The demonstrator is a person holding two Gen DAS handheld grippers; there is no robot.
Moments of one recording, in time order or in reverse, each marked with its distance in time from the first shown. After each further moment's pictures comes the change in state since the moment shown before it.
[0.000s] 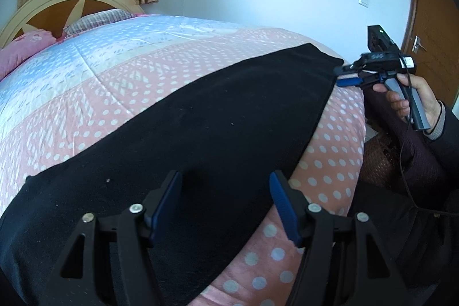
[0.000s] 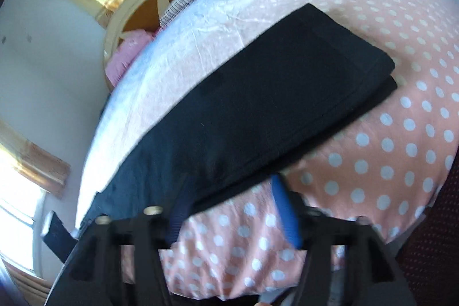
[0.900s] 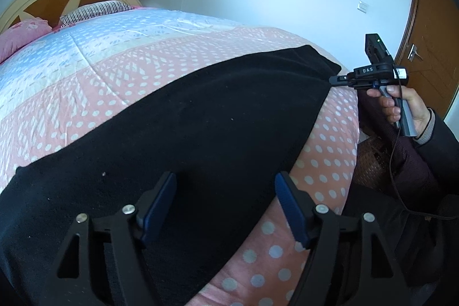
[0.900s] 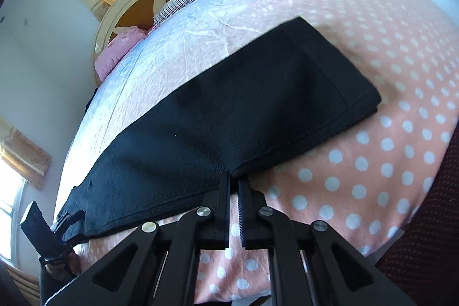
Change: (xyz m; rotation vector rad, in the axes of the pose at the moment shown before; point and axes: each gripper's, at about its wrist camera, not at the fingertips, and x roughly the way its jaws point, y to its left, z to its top) left arm 0.001 0.007 -0.003 -0.033 0.020 -0.065; right arm 0.002 -0.003 0.004 -0.098 -0.022 -0.107
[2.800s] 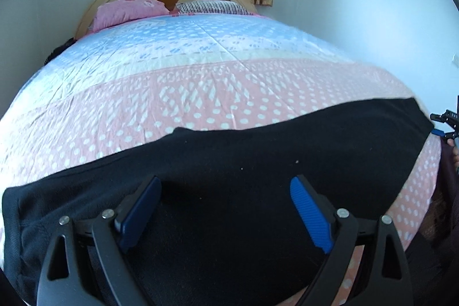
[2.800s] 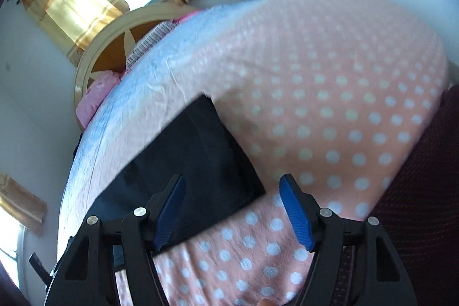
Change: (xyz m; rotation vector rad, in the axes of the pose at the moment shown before) left arm -0.036 0.075 -0.018 -0.310 -0.072 0.489; right arm -0.028 -0.087 0.048 0.170 -0.131 -0.057
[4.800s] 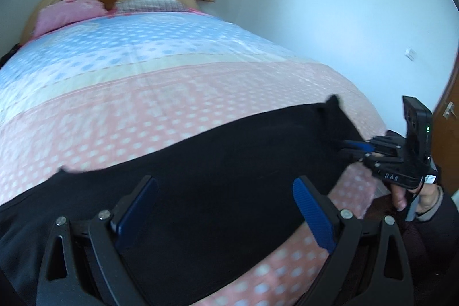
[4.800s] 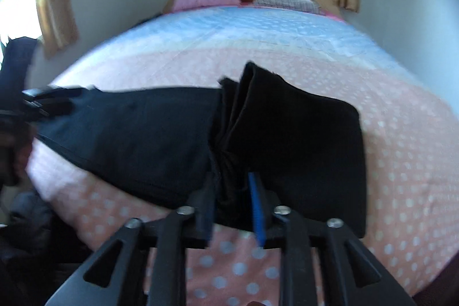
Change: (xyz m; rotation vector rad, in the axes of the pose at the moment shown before) left arm -0.011 -0.095 0.036 0.064 0.033 -0.325; right arm 0.022 0.205 -0.133 -0.807 0.120 0.170
